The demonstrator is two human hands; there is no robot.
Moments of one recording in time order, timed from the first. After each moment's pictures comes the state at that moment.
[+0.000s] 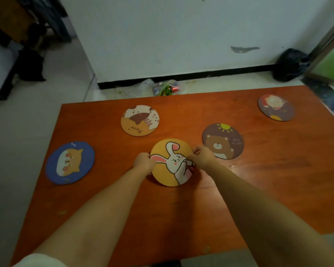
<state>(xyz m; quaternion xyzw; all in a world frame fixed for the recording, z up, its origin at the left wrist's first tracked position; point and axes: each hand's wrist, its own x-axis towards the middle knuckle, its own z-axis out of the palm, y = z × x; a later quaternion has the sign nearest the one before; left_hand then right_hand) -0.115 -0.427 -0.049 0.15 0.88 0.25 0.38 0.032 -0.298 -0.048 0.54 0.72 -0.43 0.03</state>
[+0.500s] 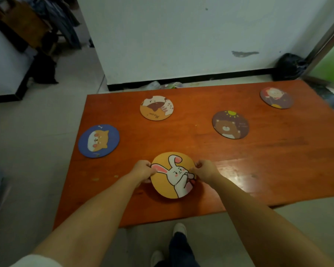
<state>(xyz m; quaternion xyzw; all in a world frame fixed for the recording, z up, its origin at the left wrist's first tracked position) -0.103 -0.567 -0.052 0.17 0.84 0.28 0.44 0.072 -0.437 -0.059 0.54 0.71 -0.45 0.03</state>
